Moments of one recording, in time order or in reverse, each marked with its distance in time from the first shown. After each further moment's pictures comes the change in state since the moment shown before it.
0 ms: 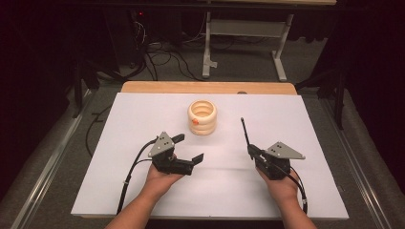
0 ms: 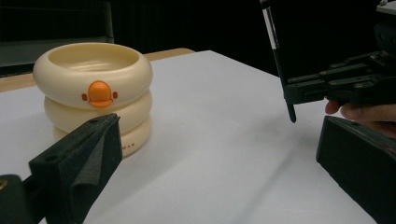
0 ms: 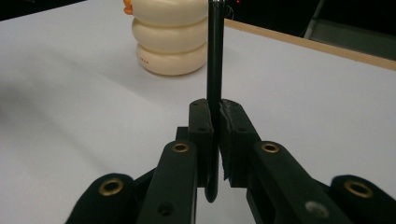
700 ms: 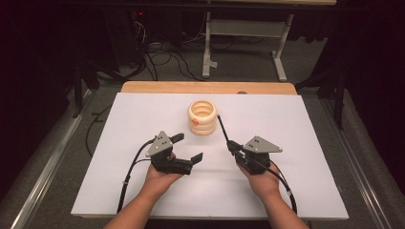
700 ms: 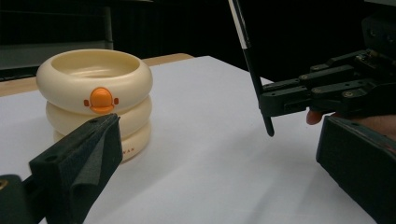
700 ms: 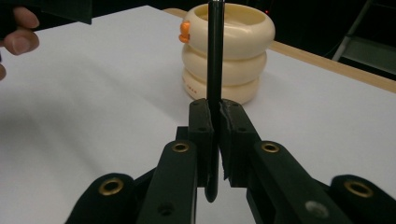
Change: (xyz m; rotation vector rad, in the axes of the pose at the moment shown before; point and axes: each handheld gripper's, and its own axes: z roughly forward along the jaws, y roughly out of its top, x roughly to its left) left arm 0.000 0.002 -0.003 -0.016 -0.006 -0.007; right arm 0.039 0.028 0.029 -0.020 0.097 -0.066
